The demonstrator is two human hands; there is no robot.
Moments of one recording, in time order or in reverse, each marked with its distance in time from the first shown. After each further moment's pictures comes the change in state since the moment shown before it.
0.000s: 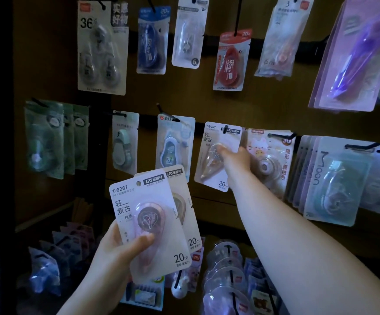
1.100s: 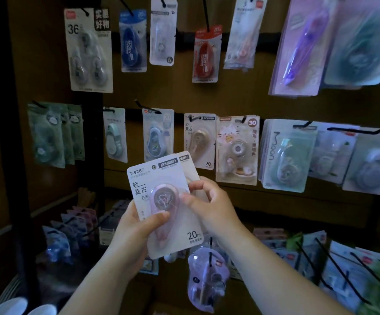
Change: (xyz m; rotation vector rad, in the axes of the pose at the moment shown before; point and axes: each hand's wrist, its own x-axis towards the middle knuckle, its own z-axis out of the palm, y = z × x) left_hand -0.039 0.008 0.060 0.070 -0.042 0.017; right_hand -0.154 0.023 -0.065 -0.070 -0.429 -0.175
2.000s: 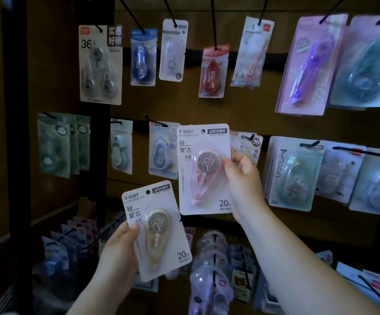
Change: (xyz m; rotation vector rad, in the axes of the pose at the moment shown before) left_hand 0.002 0.001 -0.016 -0.127 0.285 -0.182; right_hand 0.046 -0.034 -0.025 0.164 0.326 -0.043
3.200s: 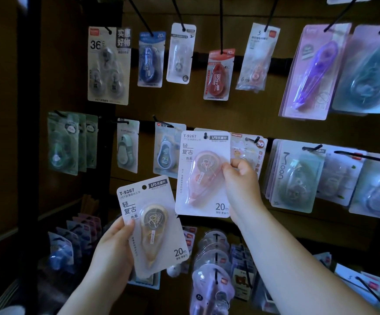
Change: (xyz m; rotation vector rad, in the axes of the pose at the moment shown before) left_hand -0.016 0.016 -0.011 -0.053 -0.054 0.028; right_hand -0.007 -0.002 0.011 -0.077 0.026 0.081
